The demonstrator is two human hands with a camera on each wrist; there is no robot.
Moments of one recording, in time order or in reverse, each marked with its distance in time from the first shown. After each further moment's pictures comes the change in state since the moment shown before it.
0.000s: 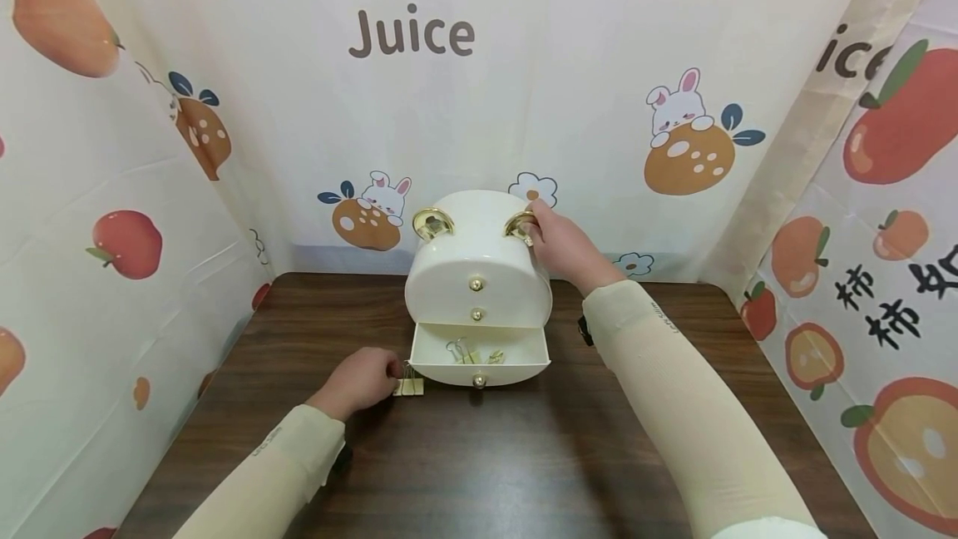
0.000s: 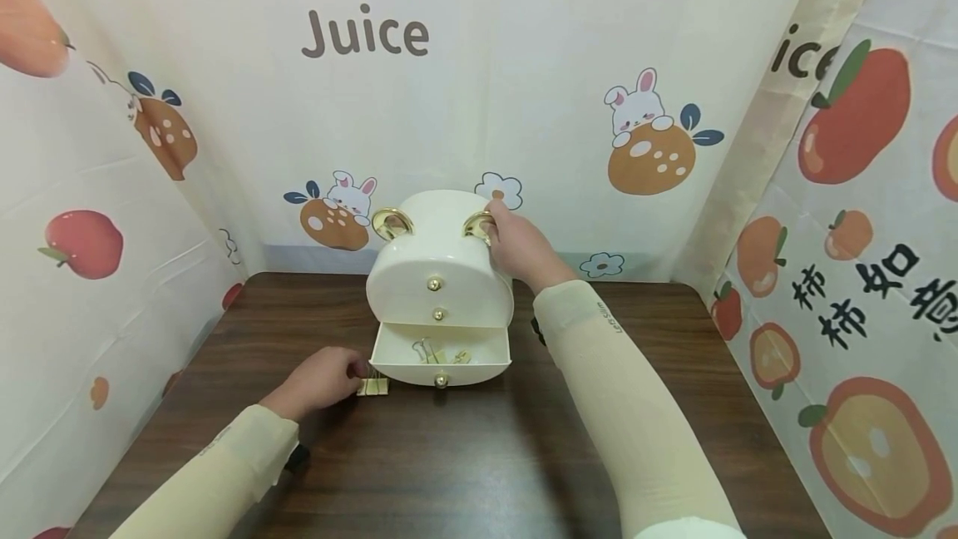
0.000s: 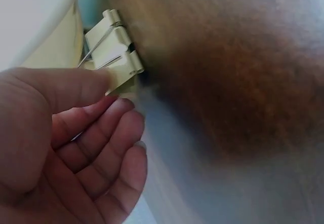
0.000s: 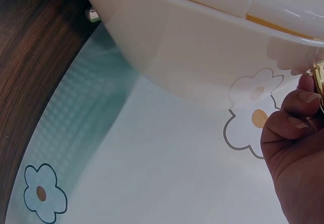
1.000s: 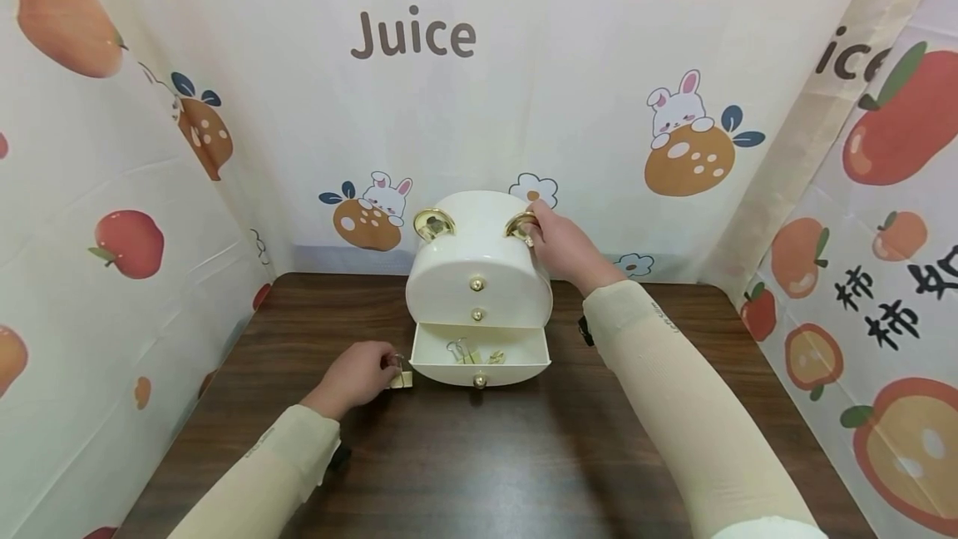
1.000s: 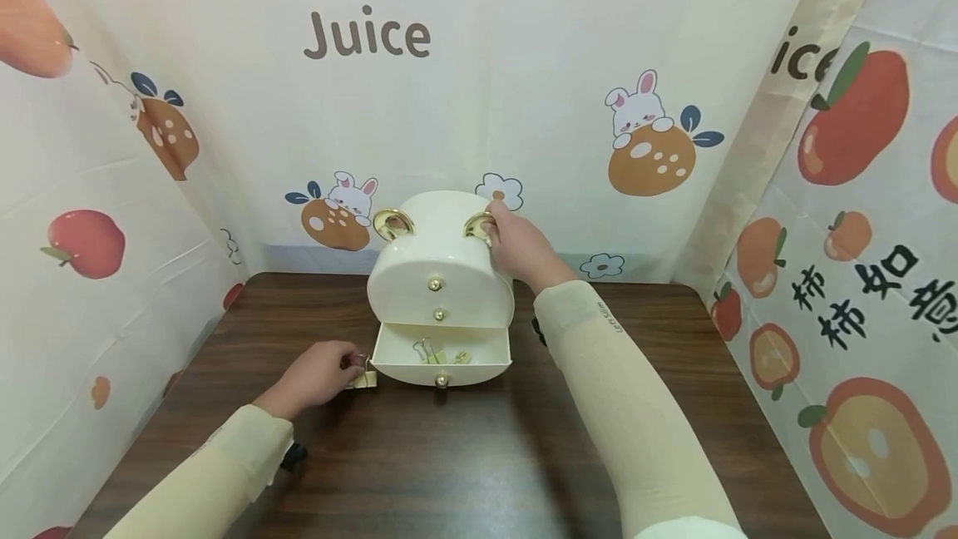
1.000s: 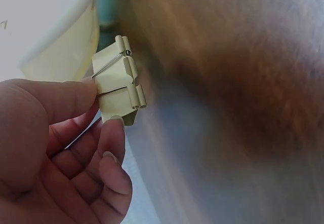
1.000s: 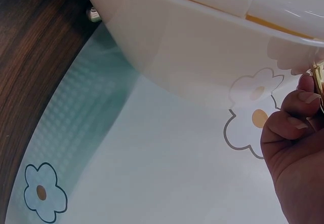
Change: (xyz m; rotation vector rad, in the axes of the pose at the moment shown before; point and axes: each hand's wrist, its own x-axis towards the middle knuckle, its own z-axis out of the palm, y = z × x) left_hand -0.003 -0.001 -0.009 -0.061 0.075 -0.016; right_hand -0.001 -0.001 0.000 -0.004 0.009 0.010
